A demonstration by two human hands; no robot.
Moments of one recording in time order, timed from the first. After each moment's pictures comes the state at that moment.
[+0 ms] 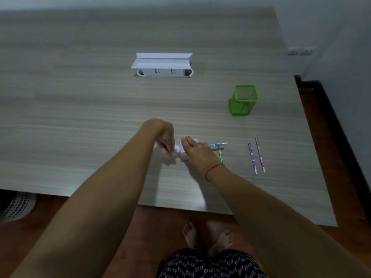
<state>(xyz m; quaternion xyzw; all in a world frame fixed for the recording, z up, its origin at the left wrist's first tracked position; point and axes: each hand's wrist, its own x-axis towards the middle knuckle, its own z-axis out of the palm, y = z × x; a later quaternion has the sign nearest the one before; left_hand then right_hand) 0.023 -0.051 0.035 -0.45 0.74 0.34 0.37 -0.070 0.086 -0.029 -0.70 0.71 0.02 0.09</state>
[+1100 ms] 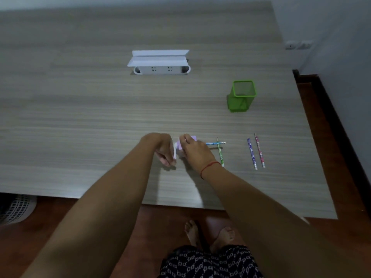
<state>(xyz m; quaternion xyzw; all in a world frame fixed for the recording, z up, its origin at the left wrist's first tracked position) 0.039 -0.034 0.000 -0.46 0.70 0.39 0.38 -0.057 0.082 -0.023 -0.67 0.74 -0.04 0.12</state>
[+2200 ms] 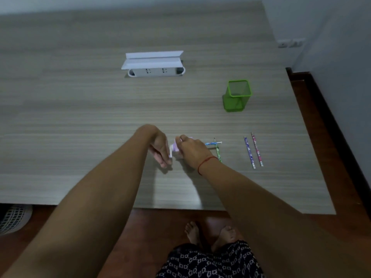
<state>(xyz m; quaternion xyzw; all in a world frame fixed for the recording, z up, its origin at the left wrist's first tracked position) 0.034 -0.059 0.006 -0.43 0.65 0.44 0.44 -0.059 0.069 -0.014 -0.67 0.73 -0.02 0.16</state>
